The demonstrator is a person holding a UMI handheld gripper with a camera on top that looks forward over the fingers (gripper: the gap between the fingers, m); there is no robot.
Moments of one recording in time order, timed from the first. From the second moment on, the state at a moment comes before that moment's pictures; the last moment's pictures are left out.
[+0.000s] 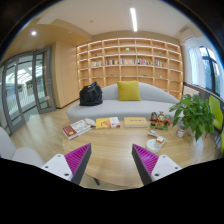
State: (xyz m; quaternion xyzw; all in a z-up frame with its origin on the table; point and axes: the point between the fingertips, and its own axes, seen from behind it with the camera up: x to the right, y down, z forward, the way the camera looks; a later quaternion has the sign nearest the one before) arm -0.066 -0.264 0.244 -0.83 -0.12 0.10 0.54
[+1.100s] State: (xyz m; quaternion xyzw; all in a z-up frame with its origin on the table) arm 0.131 -0.067 0.054 -0.86 0.01 0.01 0.51
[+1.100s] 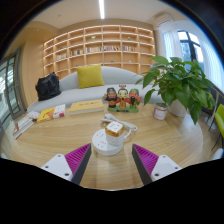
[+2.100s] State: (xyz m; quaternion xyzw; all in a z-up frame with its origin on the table) arm 0.159 0.026 0.281 -0.72 0.00 -0.02 0.70
